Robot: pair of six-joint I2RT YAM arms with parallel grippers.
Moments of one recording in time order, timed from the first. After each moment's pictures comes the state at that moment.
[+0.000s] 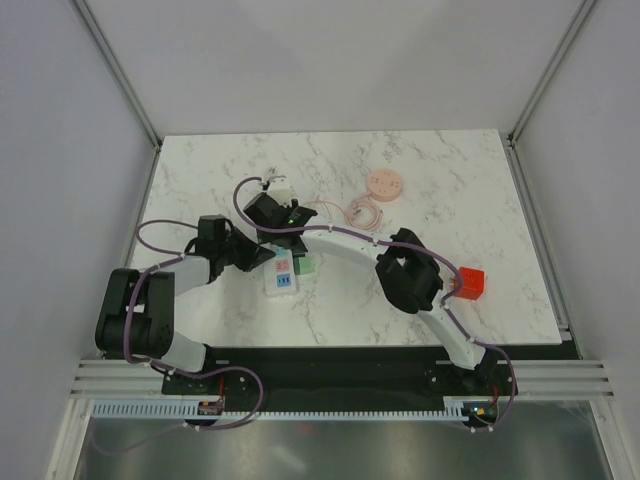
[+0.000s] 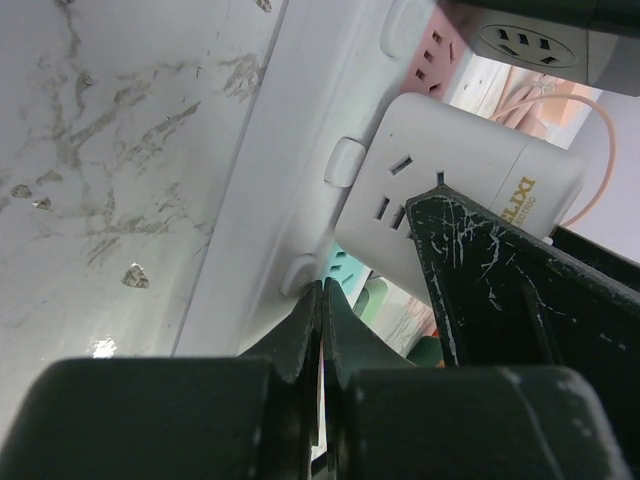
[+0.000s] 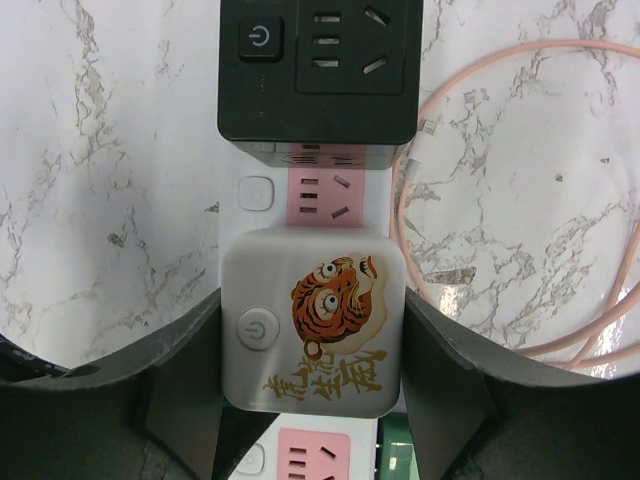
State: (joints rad) left arm -0.10 1.49 0.56 0.12 0.42 -1.03; right arm 0.99 2.34 2.02 -0.52 0.51 0.65
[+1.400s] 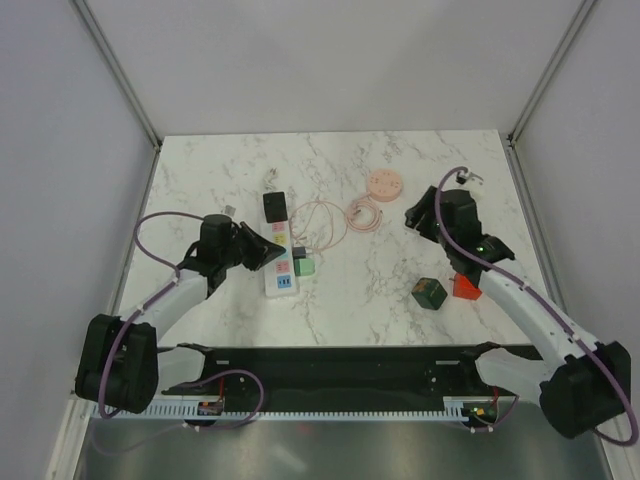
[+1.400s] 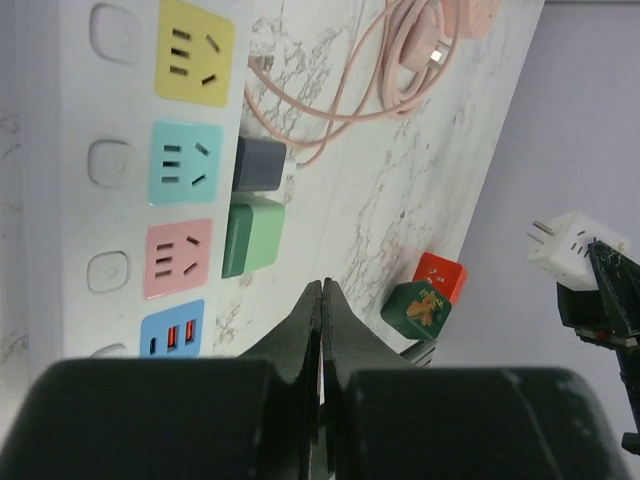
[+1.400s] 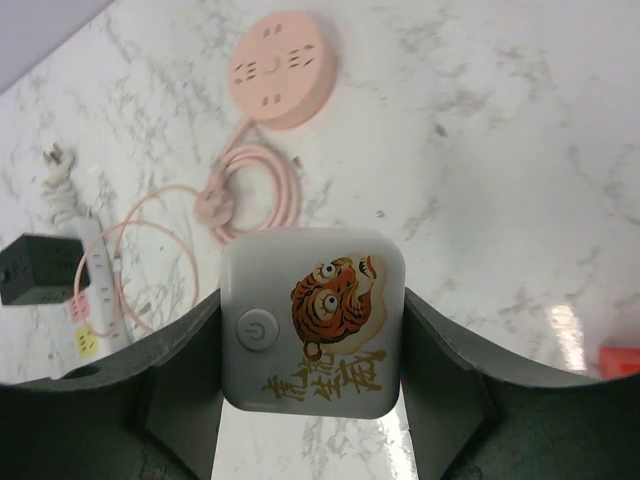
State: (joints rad) left arm -0.23 1.21 0.56 0.03 0.38 -1.05; right arm 0.41 1.13 0.87 -0.28 0.29 0.71
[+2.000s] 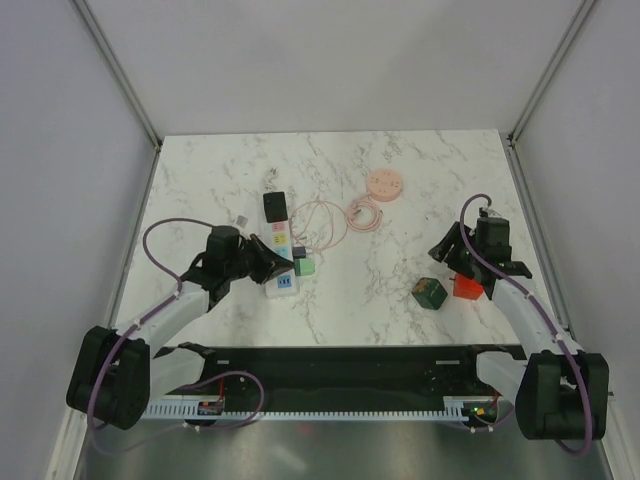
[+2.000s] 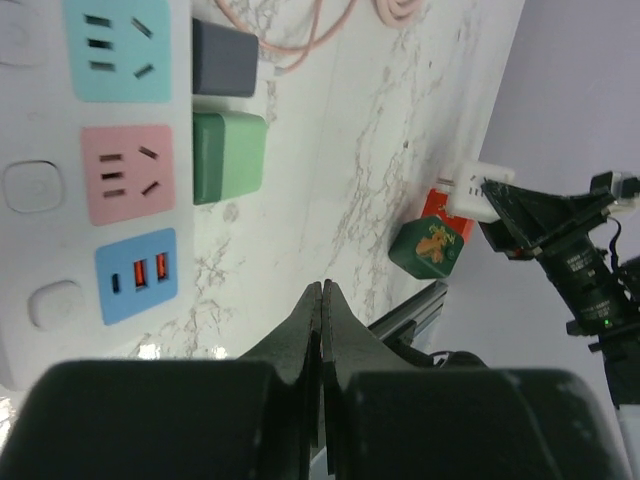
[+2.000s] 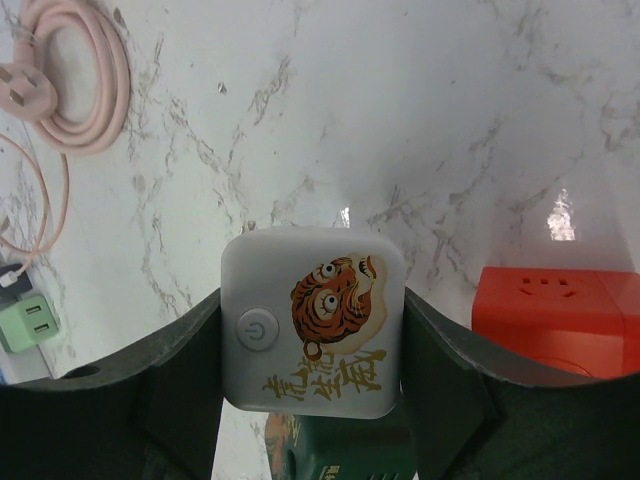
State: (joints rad) left arm -0.33 1.13 0.47 0.03 0.41 -1.05; right arm -0.02 1.05 0.58 -0.29 -0.13 0.54
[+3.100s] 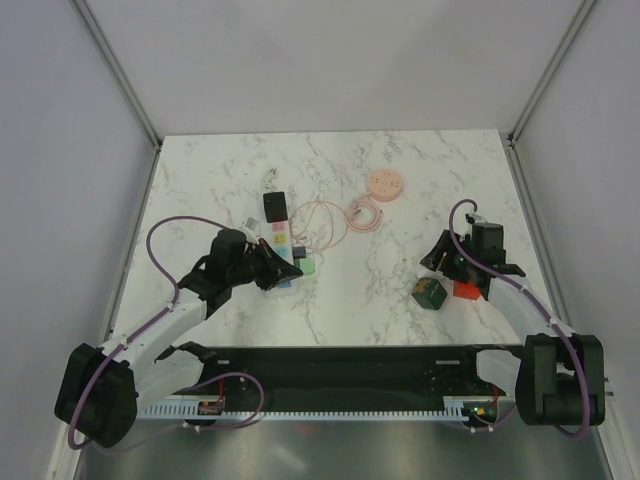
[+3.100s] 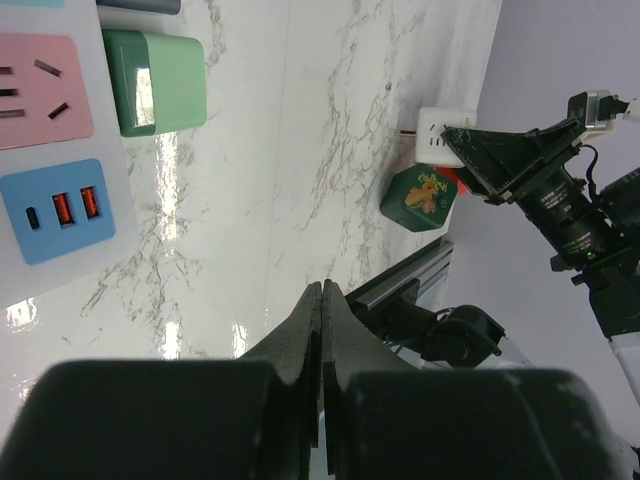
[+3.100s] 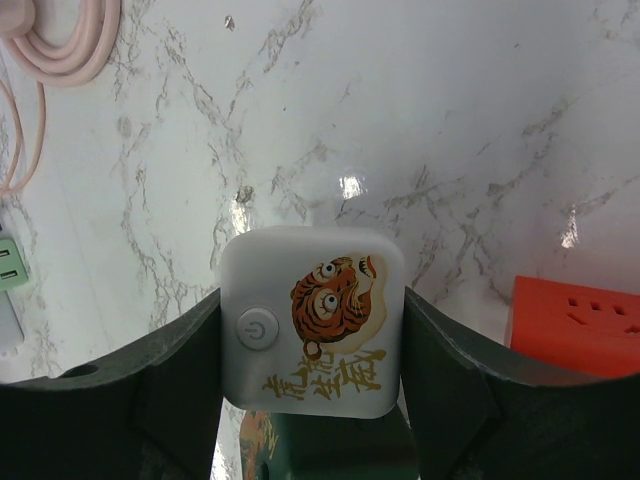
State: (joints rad) left arm -0.45 1.01 0.50 -0.08 0.39 -1.05; right arm -0.02 1.14 0.51 -0.20 -0.26 0.43
